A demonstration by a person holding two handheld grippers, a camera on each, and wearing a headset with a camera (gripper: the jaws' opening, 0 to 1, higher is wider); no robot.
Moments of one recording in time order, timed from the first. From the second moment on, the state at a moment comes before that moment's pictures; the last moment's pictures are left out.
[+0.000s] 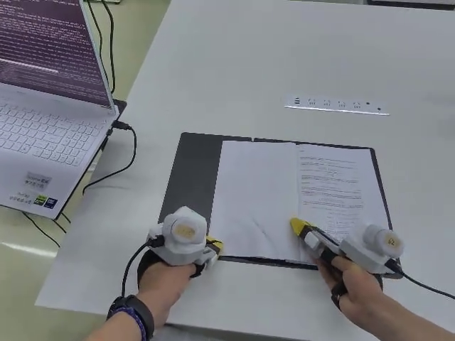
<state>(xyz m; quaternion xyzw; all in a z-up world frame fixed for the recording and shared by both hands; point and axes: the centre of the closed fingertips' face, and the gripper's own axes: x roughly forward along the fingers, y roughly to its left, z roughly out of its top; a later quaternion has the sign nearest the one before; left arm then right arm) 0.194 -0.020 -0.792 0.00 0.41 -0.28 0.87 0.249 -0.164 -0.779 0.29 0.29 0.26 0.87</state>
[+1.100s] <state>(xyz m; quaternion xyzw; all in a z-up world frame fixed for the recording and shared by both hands) 0.192 -0.019 -0.791 -0.07 0.40 -0.27 0.87 0.195 -0.160 -0.779 0.28 0.32 0.26 0.87</state>
